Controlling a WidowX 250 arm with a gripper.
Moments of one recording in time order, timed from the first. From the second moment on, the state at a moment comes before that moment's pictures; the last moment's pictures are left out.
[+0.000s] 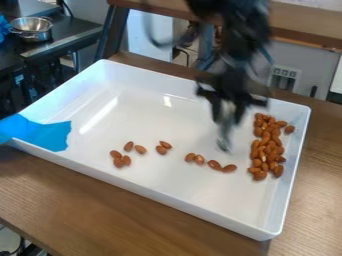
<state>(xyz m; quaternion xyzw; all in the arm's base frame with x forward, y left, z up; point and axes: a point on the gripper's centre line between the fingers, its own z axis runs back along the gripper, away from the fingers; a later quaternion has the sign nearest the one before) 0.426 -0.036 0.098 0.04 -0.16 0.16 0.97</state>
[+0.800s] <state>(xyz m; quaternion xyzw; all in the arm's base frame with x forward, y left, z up) 0.352 0.076 0.100 0.08 -0.15 0.27 0.95</state>
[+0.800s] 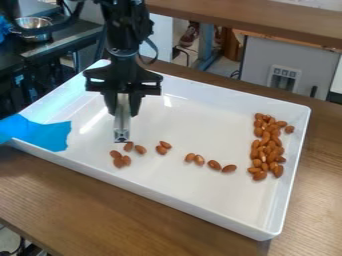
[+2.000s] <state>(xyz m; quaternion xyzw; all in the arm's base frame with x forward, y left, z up) 0.328 0.064 0.067 0.18 -0.18 0.23 0.94</state>
